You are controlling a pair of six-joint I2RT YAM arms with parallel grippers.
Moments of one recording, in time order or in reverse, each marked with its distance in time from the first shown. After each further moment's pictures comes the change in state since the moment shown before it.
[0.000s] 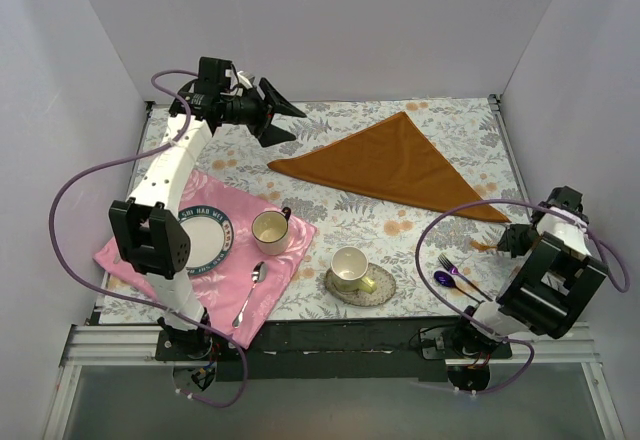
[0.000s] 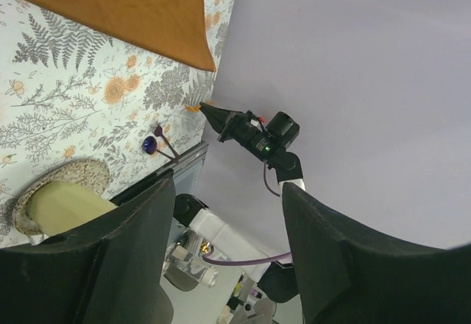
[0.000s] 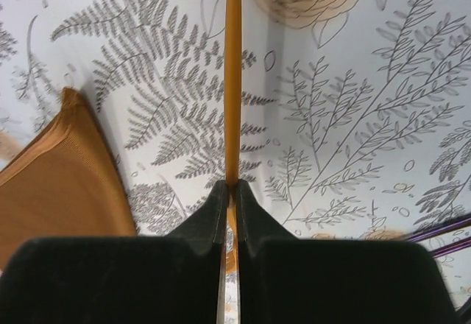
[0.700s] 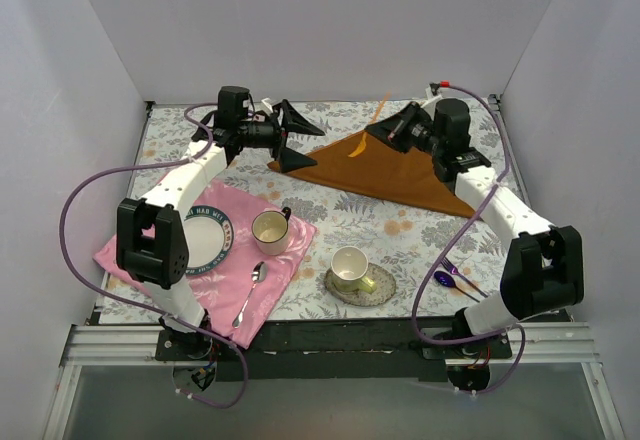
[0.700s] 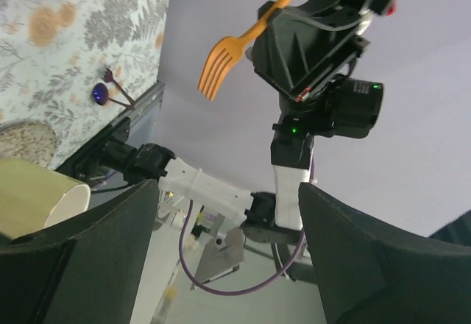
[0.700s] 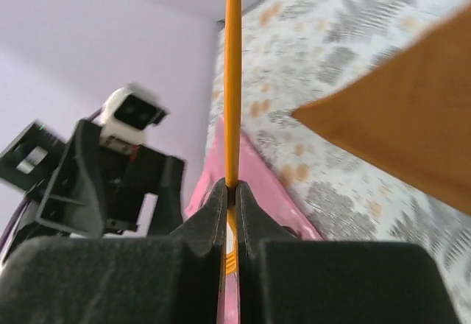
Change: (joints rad) left arm -0.057 -0.075 -0.380 0.437 0.224 -0.212; right arm 0.846 0.031 0.275 0.758 -0.413 -0.031
